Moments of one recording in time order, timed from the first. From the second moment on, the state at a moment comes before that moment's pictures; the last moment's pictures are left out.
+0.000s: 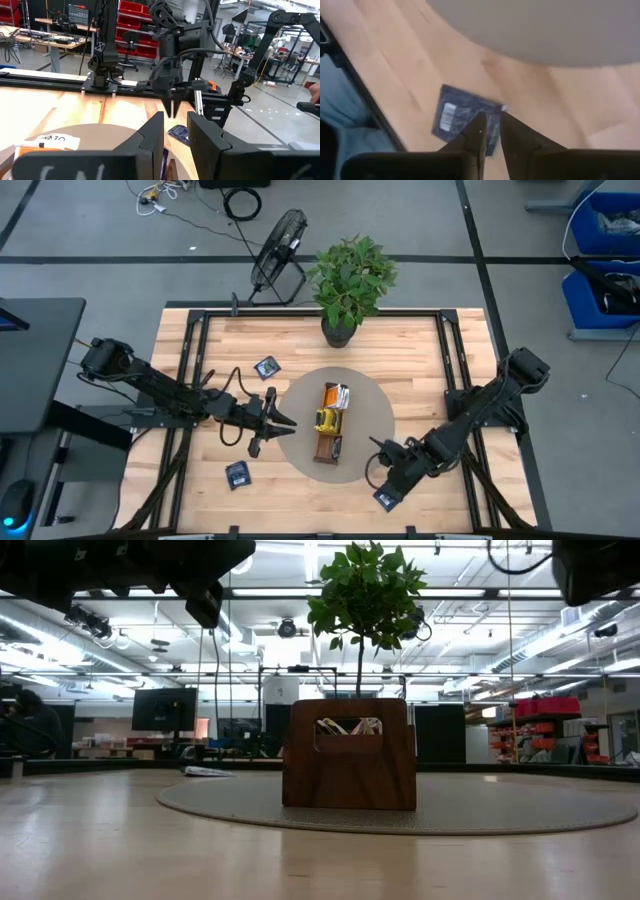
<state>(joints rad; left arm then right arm) -0.32 1.32 0.39 0.99 -0.14 -0.19 0.71 1.59 0.99 -0.62 0.04 1.30</state>
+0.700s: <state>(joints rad) -0.32 1.32 0.38 0.92 -0.14 -0.20 0.79 1.74 0.92 -0.45 0.03 1.49</state>
